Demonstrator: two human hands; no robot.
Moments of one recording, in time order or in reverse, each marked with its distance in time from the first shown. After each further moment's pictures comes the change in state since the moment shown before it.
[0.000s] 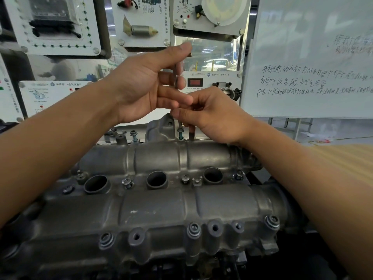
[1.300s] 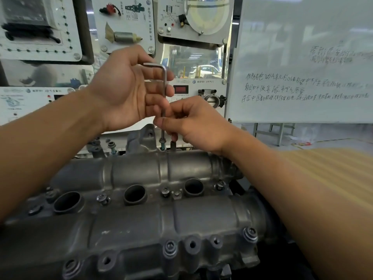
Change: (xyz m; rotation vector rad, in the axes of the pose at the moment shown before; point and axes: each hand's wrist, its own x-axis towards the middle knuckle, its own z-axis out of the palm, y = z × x) left_hand 0.019 0.002 0.002 -0.145 0.006 -0.099; right_hand 0.001 0.003 -0.005 0.091 0.042 0.101
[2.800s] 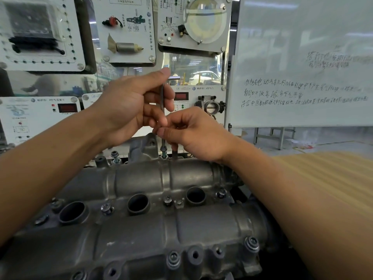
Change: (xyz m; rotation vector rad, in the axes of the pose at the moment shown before) left_hand -0.012 -0.006 0.010 0.181 0.132 0.149; right_hand -0.004 -0.002 0.000 -0.041 -0.036 -0.013
